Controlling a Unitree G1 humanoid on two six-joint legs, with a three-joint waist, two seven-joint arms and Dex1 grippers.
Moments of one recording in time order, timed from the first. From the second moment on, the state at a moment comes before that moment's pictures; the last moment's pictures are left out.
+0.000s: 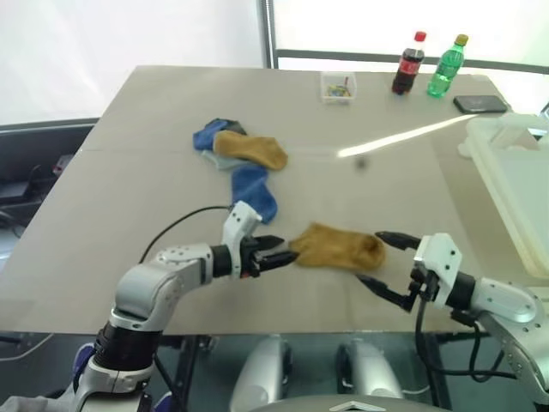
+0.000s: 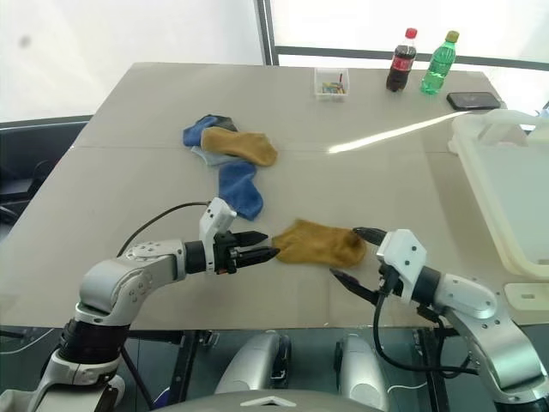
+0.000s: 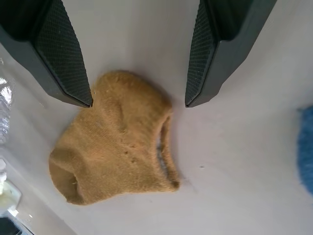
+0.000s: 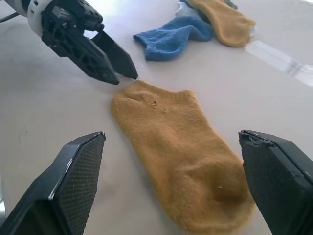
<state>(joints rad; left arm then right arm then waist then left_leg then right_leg) -0.27 0.56 -0.07 -0.30 -0.57 0.93 -0.75 0.20 -0.68 -0.06 -0.61 0.40 0.27 0.77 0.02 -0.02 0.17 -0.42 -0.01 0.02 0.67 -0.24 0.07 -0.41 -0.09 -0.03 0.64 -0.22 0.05</state>
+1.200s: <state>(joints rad) -0.54 0.86 0.30 -0.09 -1.06 1.32 -1.01 0.32 -0.65 -0.23 -0.75 0.47 0.33 0.70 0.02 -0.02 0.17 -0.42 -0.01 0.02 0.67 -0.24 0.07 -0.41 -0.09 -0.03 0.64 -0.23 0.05</state>
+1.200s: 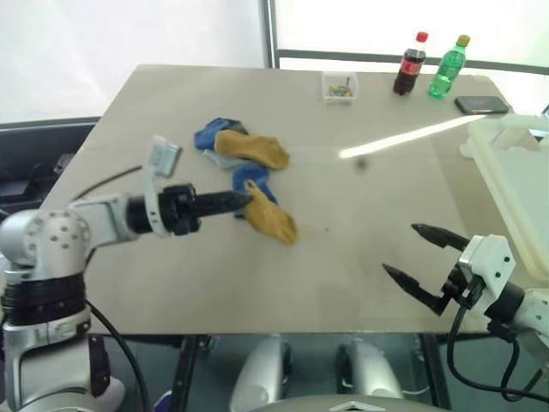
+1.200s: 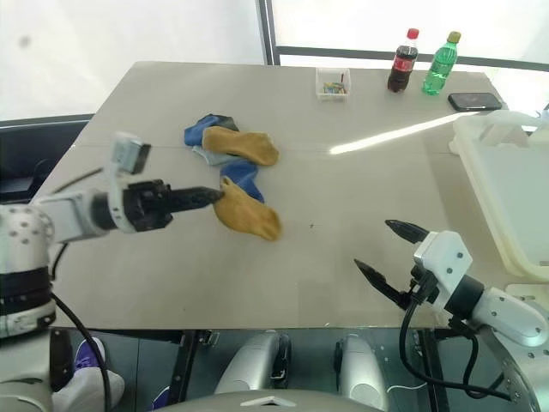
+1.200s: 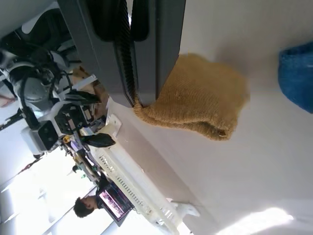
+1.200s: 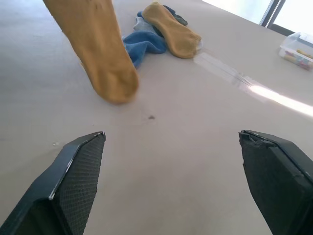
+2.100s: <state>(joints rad) -0.89 0.18 -0.38 0.34 -0.59 1.09 -0.91 0.48 -0.59 -0.28 -0.90 0.46 0.37 0.57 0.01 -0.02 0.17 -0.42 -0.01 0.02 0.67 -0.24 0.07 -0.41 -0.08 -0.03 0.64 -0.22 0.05</state>
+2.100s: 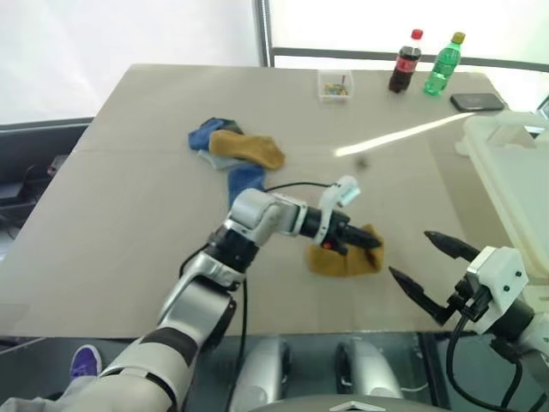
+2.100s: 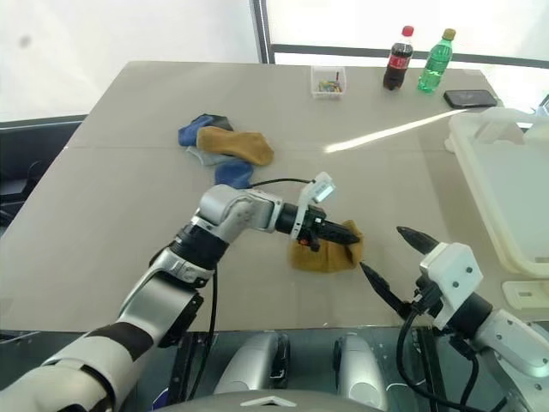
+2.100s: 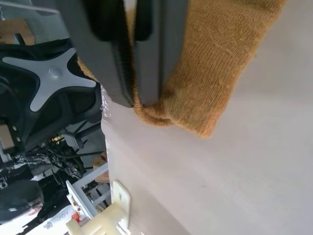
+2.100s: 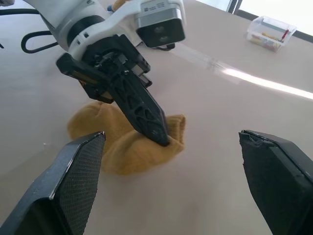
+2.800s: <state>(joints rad) -0.50 0.45 -0.39 0.06 -0.27 0.43 -1.02 0.15 -0.57 -0.05 -0.67 0.38 0.63 0.43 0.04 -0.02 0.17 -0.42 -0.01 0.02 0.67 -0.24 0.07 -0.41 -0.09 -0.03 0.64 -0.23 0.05</state>
